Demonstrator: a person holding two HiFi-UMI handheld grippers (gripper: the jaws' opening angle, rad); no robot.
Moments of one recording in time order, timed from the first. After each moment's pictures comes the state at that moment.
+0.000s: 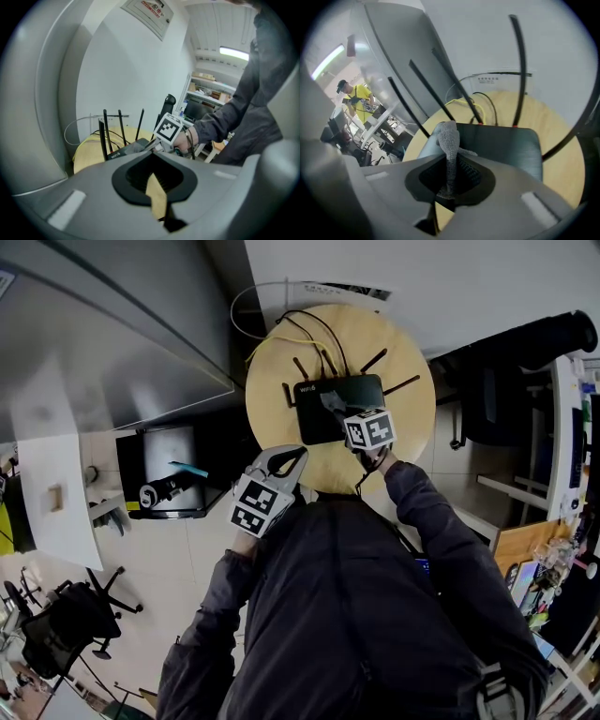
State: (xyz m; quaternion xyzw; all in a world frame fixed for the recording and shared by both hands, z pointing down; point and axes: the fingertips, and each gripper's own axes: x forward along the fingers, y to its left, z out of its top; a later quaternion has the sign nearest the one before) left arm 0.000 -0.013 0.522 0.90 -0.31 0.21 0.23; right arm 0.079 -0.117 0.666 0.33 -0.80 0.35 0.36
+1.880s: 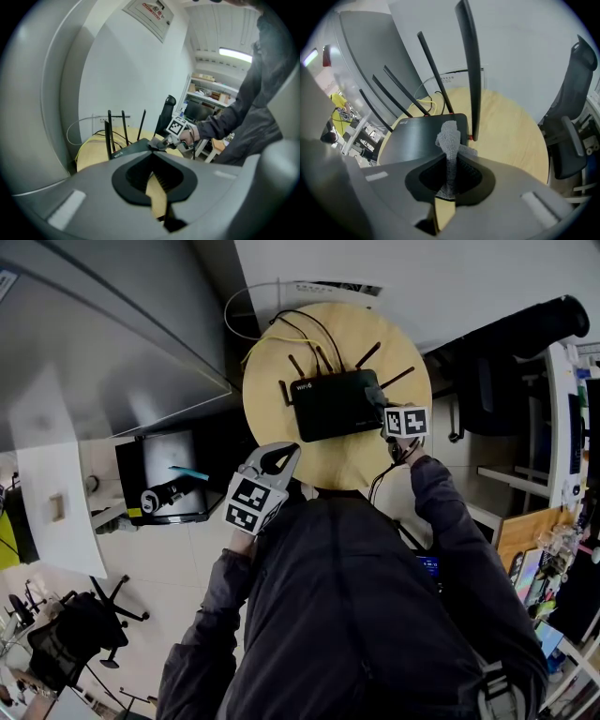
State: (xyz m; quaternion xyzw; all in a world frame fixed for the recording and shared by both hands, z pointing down) left arm -0.015 -0.014 0.521 0.90 -0.31 0.21 0.23; right arm 0.213 -0.127 0.685 0.44 -0.72 0.39 0.36
